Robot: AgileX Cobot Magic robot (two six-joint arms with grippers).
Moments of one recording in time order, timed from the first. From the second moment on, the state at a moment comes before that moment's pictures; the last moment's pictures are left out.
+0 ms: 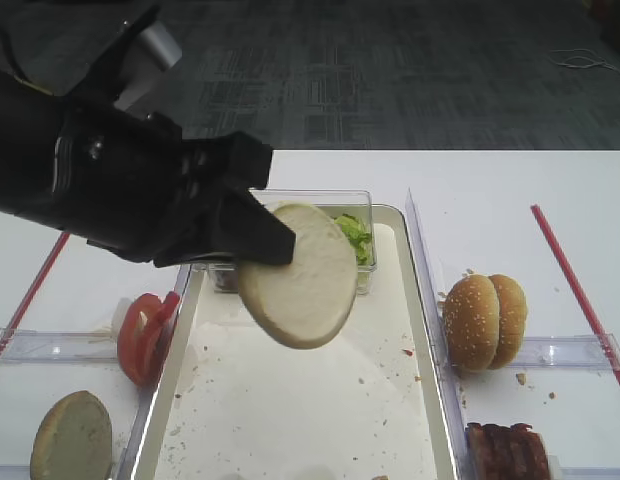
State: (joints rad) left arm -0.53 1.26 -0.89 -0.86 0.73 0.27; right arm -0.04 -0.02 -0.49 0.02 1.12 -0.01
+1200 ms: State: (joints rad) left arm -0.49 1.70 -0.89 -0.95 0.65 0.45; right arm -0.04 -0.02 -0.49 0.02 1.12 -0.01
